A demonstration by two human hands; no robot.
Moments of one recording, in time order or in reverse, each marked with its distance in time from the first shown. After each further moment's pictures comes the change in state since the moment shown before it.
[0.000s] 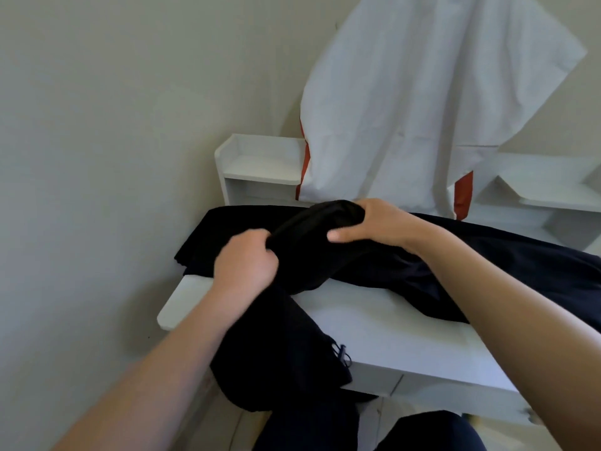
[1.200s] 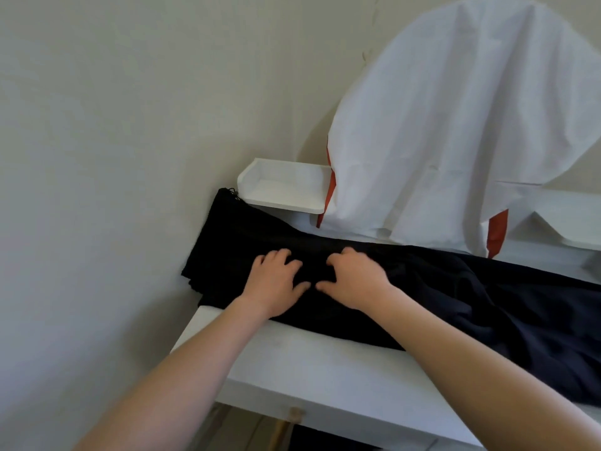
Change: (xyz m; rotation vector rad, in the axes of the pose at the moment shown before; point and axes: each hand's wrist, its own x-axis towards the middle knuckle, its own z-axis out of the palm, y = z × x) left_hand 0.069 -0.055 0.070 0.325 -0.185 0.330; right_hand 0.064 0.001 0.082 -0.823 0.204 0.052
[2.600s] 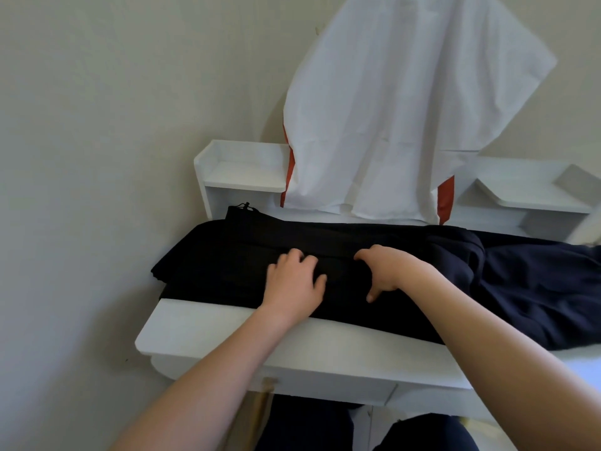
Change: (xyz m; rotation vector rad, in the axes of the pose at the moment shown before) left_hand -0.026 0.101 0.010 -0.195 0.136 0.003; right_hand -0.052 0.086 -0.018 -0.105 -0.421 0.214
